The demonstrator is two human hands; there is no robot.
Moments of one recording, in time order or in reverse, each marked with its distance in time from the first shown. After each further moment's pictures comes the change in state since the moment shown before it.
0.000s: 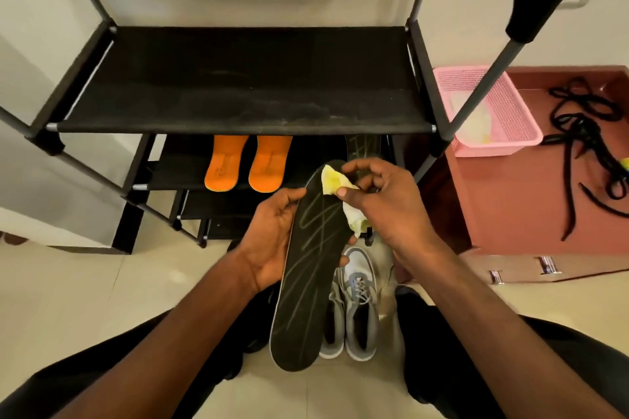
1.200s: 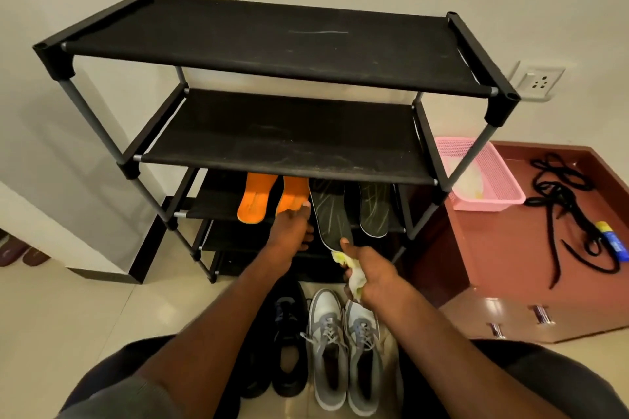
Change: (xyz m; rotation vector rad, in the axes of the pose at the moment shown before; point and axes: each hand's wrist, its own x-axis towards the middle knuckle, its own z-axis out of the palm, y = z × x) left_hand 0.046 0.023 -0.046 0.556 0.613 0.272; right_hand 0.002 0.043 0.067 0.585 0.054 0.797
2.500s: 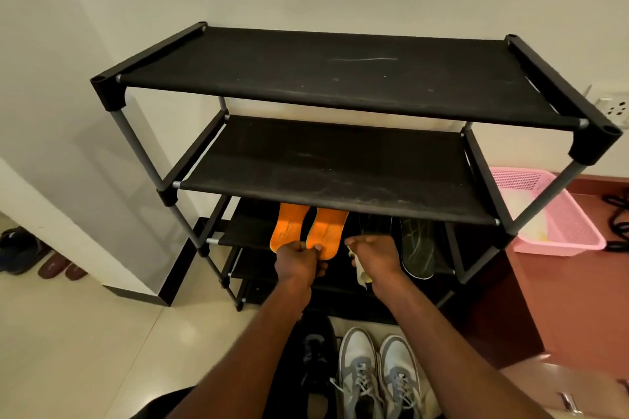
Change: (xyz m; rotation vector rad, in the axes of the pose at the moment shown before) left_hand 0.026 -0.011 -0.034 -0.203 0.267 -0.048; right_hand 0.032 -0.042 0.082 -0.484 0.003 -0.510
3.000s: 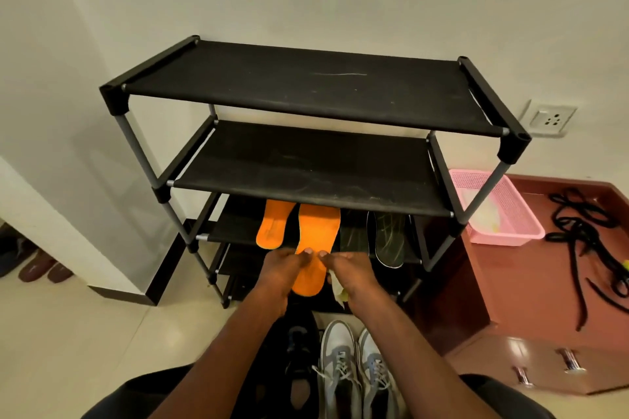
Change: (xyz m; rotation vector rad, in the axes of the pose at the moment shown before) left_hand -0.061 0.014 -0.023 0.078 -0.195 -0.037; right_hand -0.068 0.007 -0.008 0.060 -0.086 0.083
